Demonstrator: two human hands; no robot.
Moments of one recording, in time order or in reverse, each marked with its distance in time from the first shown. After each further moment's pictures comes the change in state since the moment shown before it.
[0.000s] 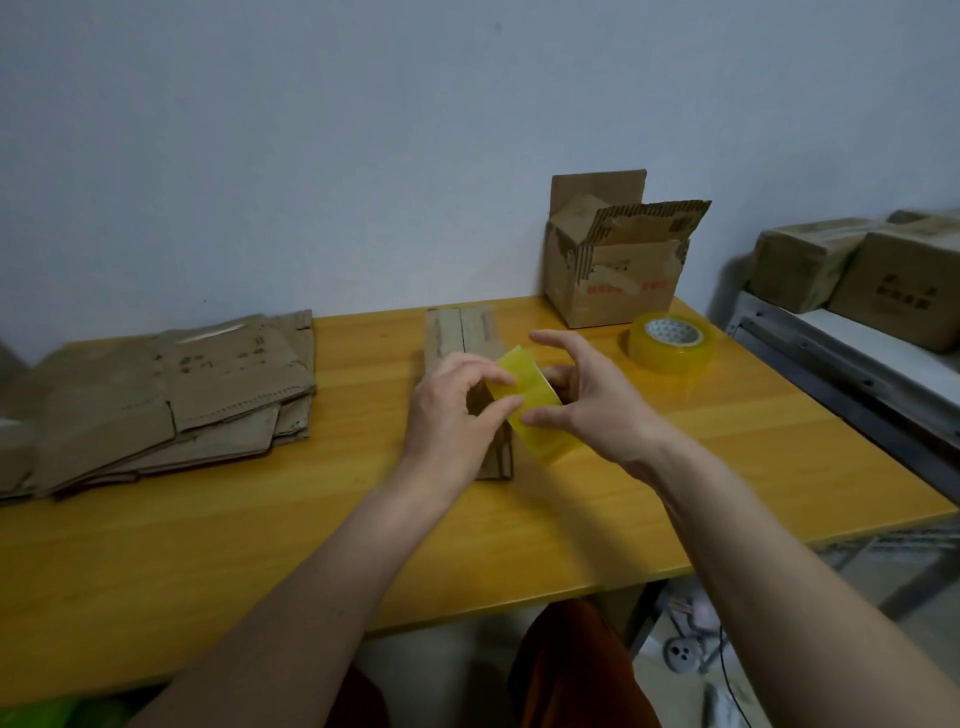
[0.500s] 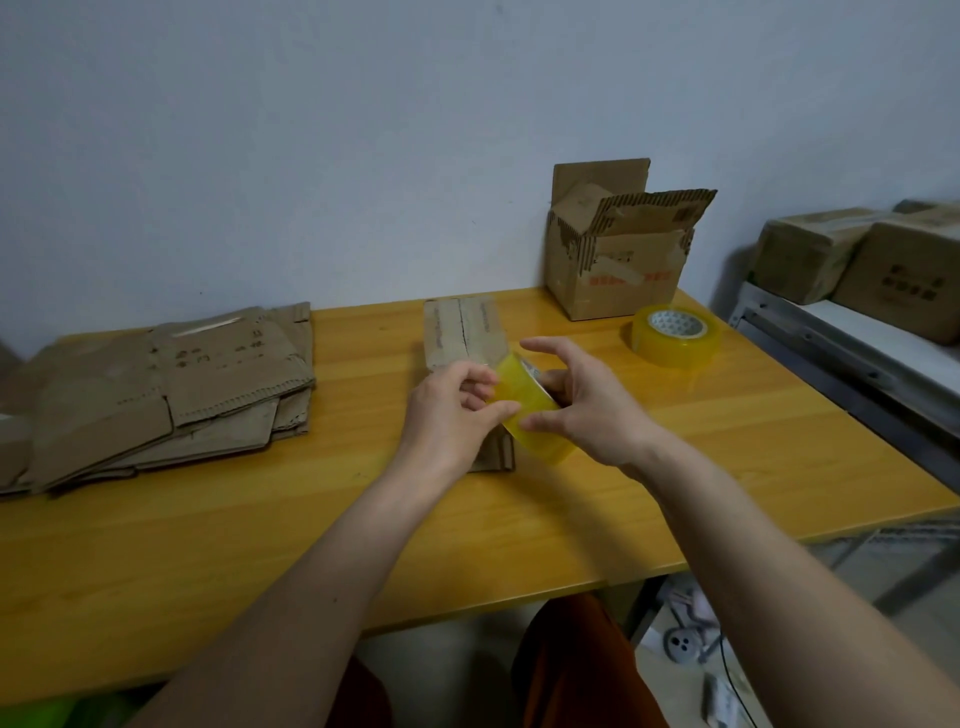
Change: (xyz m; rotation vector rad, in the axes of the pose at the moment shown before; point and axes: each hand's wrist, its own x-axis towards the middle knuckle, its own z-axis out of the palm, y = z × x) left_hand 0.006 -0.014 0.001 -0.061 -0.164 -0.288; right_hand 0.005 0.010 0.007 -0.171 -0.010 0.020
